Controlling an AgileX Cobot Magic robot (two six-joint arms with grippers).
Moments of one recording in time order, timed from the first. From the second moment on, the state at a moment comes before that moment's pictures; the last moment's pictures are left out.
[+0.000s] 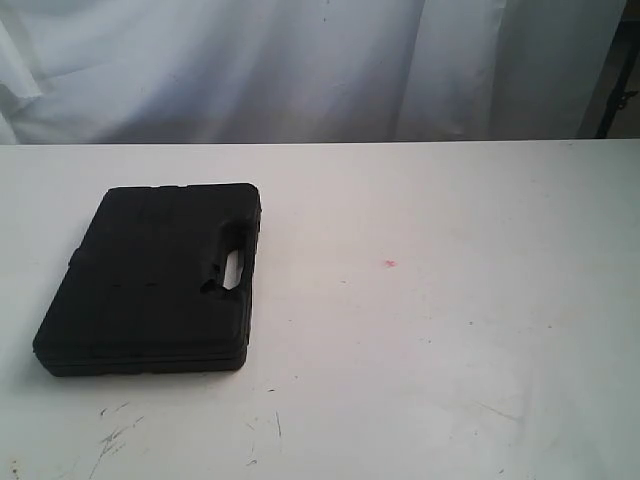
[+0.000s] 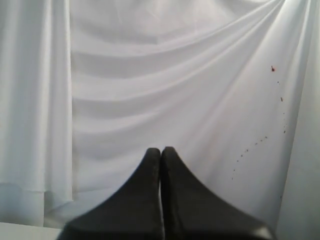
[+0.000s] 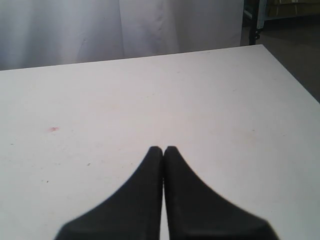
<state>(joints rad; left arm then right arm) -0.05 0.01 -0.05 -0.12 -0.20 0.01 0.05 0.01 0.00 0.12 0.35 -0.05</state>
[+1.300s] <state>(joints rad) -0.05 1.18 -0.85 -0.14 0.54 0.01 0.05 0.01 0.00 0.12 0.35 -0.05</state>
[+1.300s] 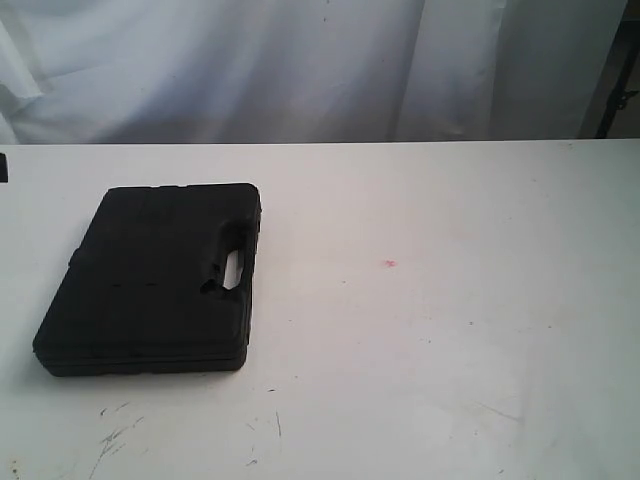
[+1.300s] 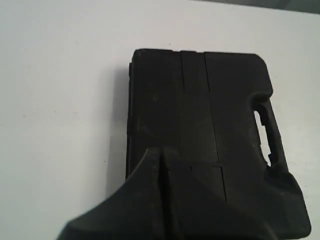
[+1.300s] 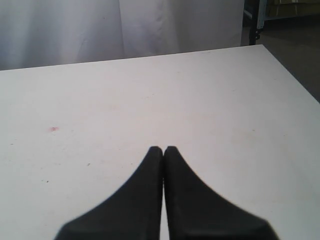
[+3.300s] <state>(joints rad) -0.48 2.29 -1.77 0.00 1.00 -0.46 0.05 0.01 0.00 0.12 0.35 -0.05</state>
